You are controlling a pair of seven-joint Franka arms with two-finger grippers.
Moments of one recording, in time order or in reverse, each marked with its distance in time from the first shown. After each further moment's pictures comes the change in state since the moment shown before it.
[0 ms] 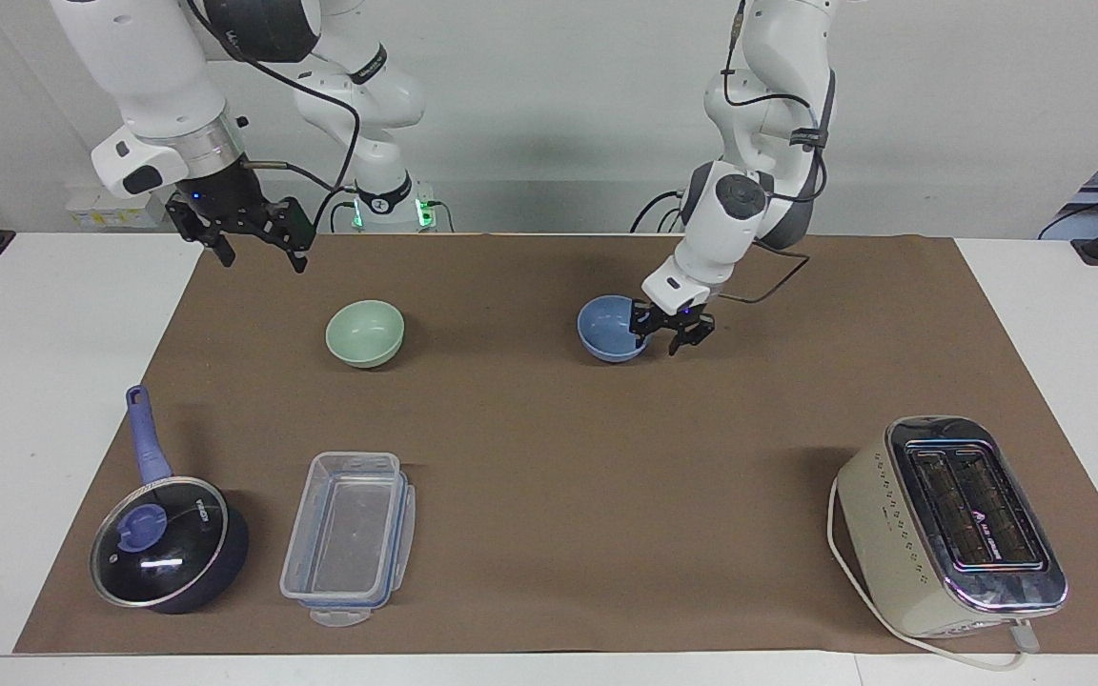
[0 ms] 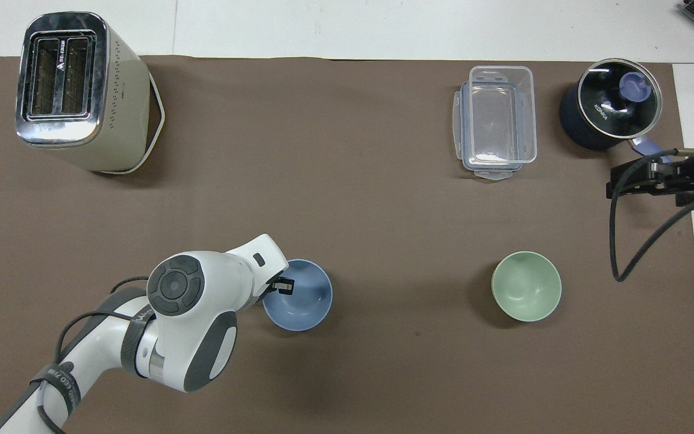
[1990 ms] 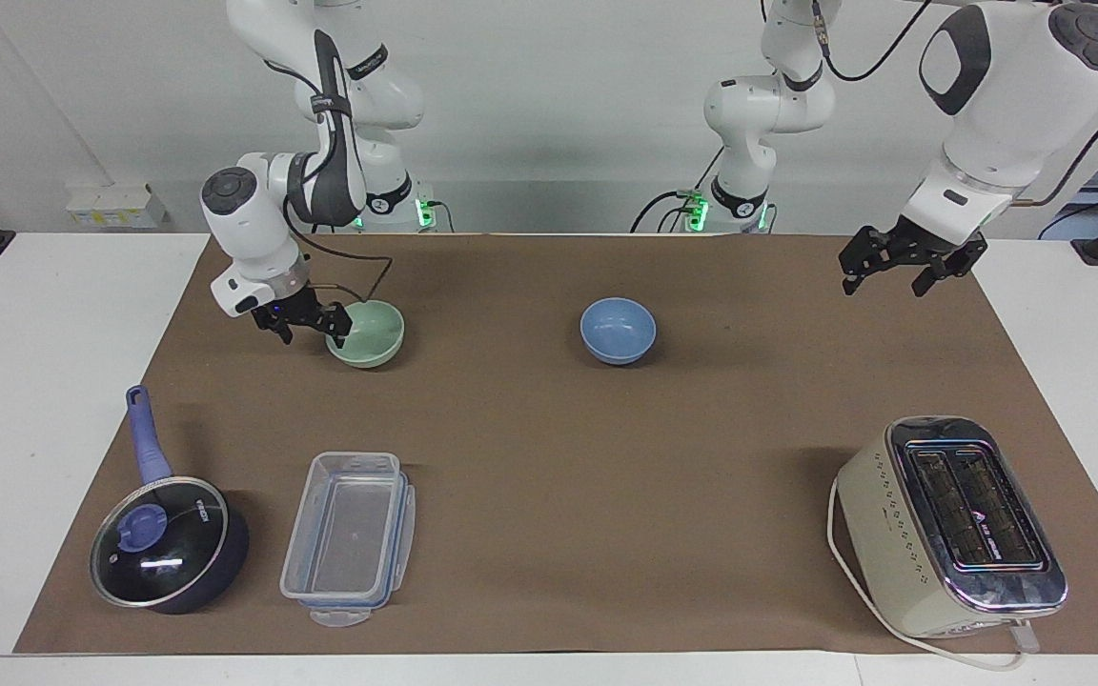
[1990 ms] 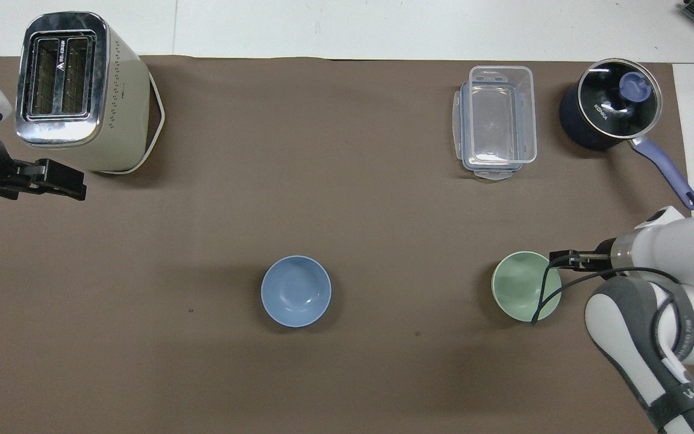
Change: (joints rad) left arm 0.376 0.009 0.010 0.705 0.217 -0.786 0.148; right arm -0.096 -0.099 0.003 -0.918 0.001 0.819 -0.140
